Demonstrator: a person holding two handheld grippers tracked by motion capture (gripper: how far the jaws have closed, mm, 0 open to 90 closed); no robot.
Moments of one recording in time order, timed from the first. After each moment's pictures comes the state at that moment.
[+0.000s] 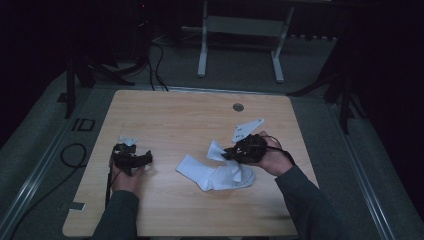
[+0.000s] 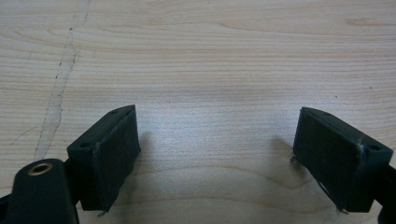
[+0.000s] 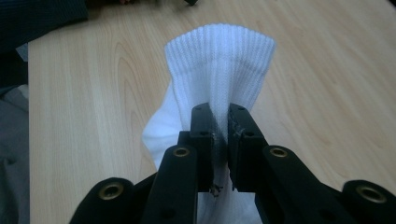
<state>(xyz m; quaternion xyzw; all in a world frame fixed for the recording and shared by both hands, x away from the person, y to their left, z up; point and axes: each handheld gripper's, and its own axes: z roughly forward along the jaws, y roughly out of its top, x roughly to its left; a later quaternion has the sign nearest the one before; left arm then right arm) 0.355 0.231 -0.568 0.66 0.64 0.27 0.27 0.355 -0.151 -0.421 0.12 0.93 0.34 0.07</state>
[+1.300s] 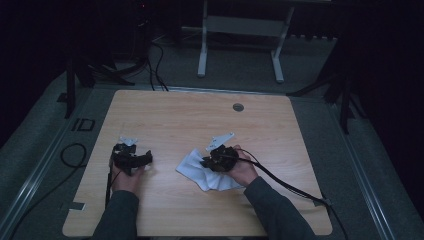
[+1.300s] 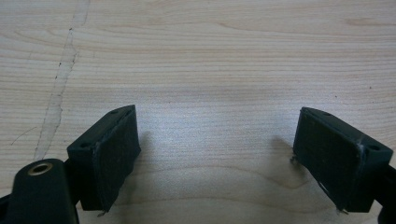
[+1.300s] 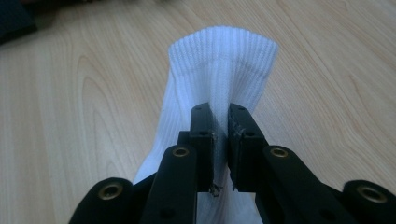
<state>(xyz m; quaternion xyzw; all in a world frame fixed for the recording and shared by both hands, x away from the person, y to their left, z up) 0.355 0.231 -0.568 0.66 0.64 0.27 0.27 0.365 -0.091 -0.503 0.19 0.91 0.36 0.06</state>
